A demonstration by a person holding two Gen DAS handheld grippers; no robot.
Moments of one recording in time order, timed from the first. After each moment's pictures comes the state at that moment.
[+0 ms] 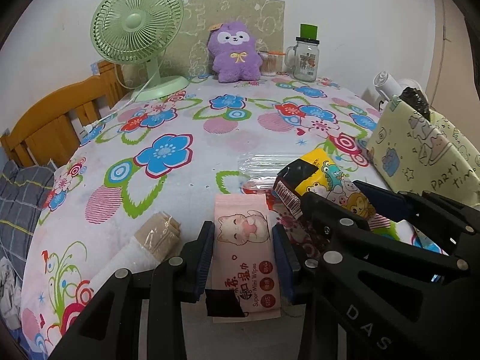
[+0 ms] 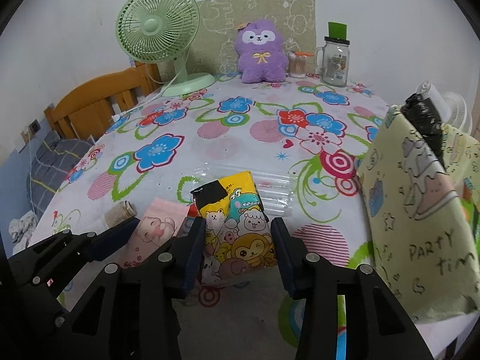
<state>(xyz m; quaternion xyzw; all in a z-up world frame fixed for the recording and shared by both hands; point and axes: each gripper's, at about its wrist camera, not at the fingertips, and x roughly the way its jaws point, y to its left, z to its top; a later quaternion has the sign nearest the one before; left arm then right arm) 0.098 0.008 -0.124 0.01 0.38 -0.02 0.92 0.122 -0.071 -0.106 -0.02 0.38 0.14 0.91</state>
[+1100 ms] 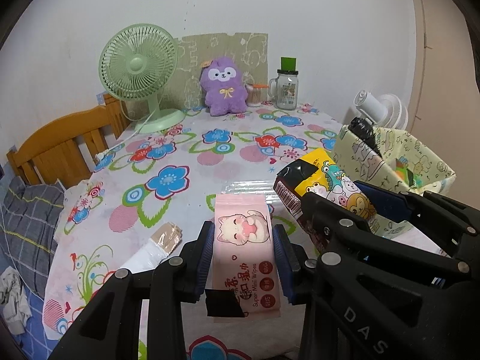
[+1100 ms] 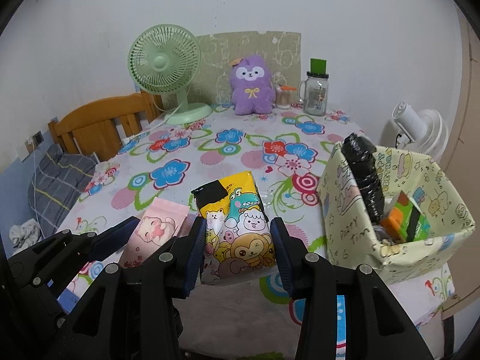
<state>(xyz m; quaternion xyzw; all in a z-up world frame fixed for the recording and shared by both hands) 0.041 -0.014 -0.068 0.02 0.33 -0.03 0.94 0.060 -0.092 -0.046 -0.01 0.33 0.13 0.94</state>
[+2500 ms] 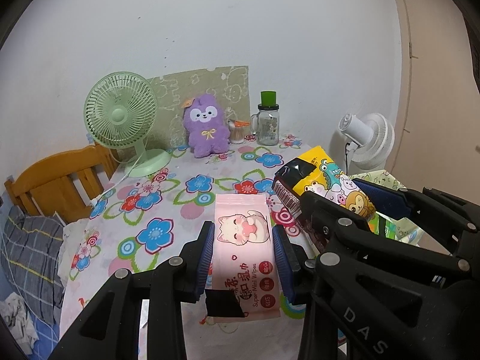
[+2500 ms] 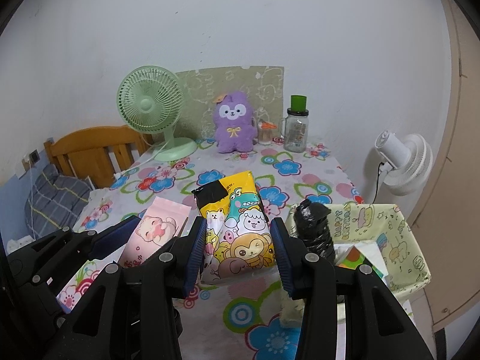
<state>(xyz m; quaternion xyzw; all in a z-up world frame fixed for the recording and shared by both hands) 0.060 -0.054 -0.004 0.04 0.28 -0.05 0.96 0.074 -0.134 0.024 -0.01 0.29 0.11 0.95</state>
